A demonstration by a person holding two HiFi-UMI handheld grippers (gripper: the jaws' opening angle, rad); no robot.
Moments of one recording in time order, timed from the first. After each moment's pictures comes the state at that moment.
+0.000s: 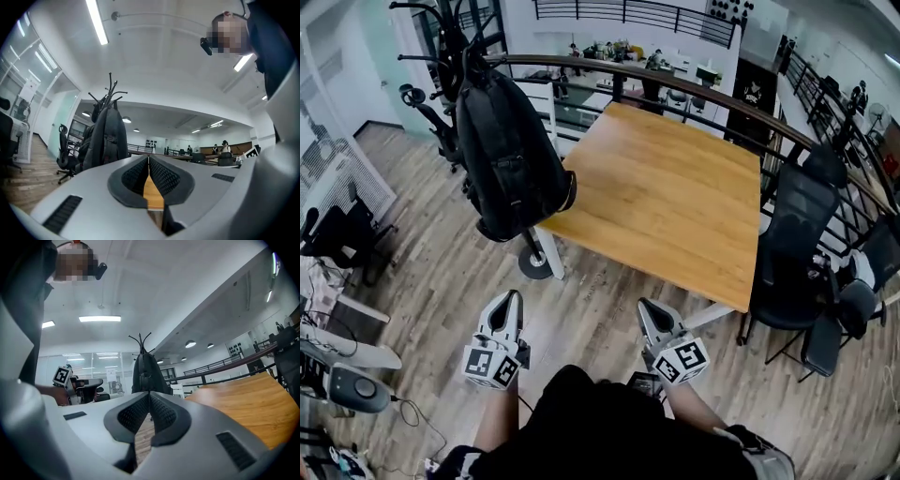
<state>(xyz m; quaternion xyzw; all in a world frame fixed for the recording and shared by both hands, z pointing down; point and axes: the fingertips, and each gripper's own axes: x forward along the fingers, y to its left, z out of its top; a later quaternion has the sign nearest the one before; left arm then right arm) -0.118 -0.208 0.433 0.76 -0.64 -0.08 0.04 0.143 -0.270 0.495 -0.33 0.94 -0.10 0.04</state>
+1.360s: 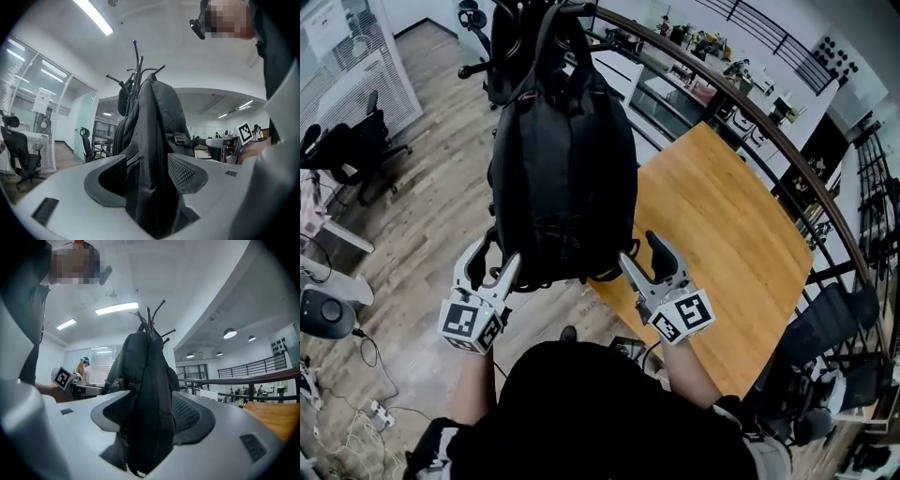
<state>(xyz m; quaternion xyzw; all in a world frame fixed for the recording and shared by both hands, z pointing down) -0.314 -0.414 0.444 0.66 -0.75 -0.01 0.06 -0.121 -0.556 0.435 -0.13 0.99 -0.04 0.00</state>
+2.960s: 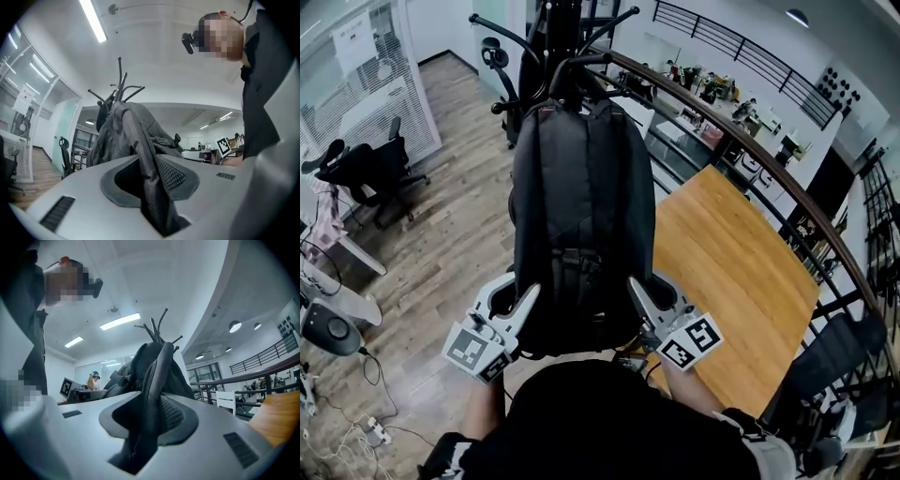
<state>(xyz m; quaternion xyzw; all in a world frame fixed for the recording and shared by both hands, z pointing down) -0.273 -0.410 0.383 0.73 -0.68 -0.05 0.00 -0.139 -0.538 0.401 -0.06 0.99 -0.09 0.06</state>
